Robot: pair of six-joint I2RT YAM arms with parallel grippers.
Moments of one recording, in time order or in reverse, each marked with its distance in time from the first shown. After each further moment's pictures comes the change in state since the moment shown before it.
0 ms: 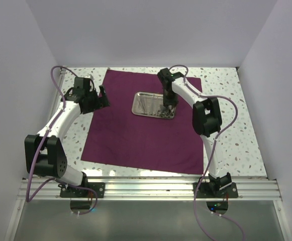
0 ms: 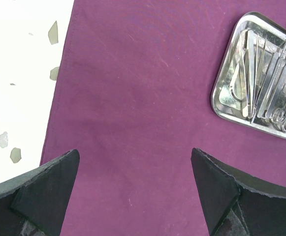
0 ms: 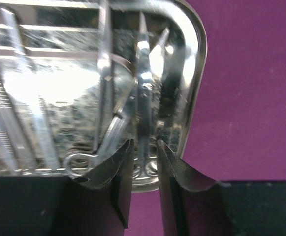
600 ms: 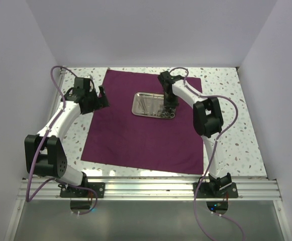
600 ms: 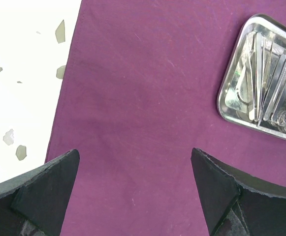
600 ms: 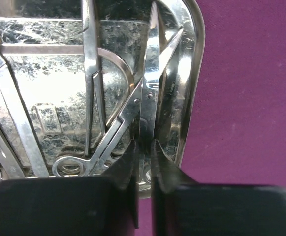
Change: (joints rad) left arm 0.000 0.000 0.000 -0.007 -0.022 0.000; right arm 0.000 -0.021 -0.123 0.060 0.011 0.002
